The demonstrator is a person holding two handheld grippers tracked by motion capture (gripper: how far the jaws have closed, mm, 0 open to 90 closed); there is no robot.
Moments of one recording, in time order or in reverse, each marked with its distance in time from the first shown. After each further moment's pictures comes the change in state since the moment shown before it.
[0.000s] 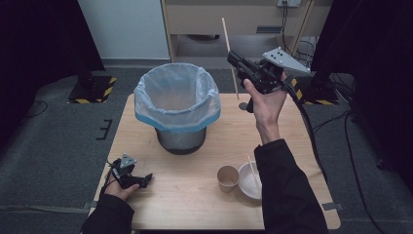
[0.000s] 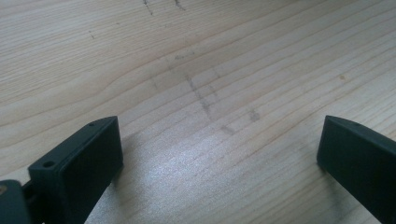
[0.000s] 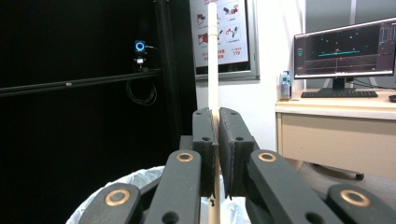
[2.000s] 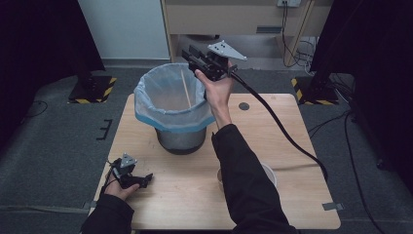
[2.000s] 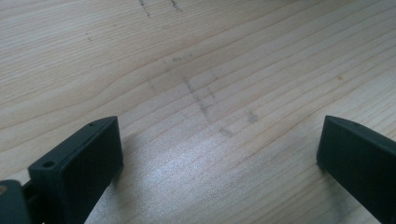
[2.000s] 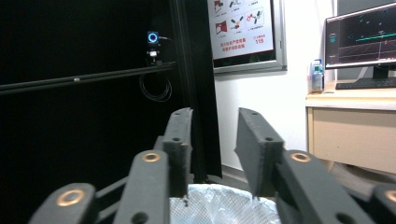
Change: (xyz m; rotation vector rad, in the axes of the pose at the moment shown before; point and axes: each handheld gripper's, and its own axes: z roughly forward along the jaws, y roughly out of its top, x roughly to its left) left arm 0.000 0.001 0.001 0.001 -0.010 0.007; right arm 0.026 -0.048 0.122 0.015 0.064 0.034
